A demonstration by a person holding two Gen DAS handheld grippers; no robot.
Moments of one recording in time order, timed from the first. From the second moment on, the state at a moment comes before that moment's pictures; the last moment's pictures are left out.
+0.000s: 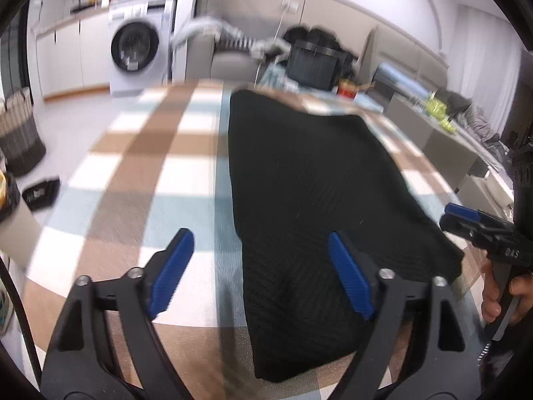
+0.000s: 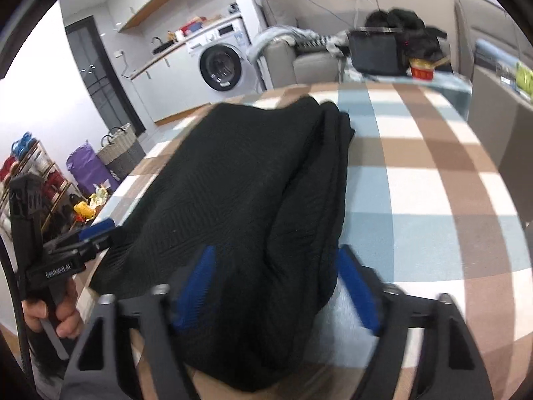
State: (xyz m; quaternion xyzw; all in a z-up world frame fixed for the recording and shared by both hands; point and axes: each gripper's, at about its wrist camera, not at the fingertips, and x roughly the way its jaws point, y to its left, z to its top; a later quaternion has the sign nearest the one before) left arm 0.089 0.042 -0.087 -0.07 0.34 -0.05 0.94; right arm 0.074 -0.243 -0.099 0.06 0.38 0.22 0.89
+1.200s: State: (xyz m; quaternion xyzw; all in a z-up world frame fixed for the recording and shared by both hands) left arm 0.035 0.031 -0.064 -0.04 0.22 -0.05 0.97; right arm 0.025 -0.244 -0.076 0.03 0.21 0.26 0.94
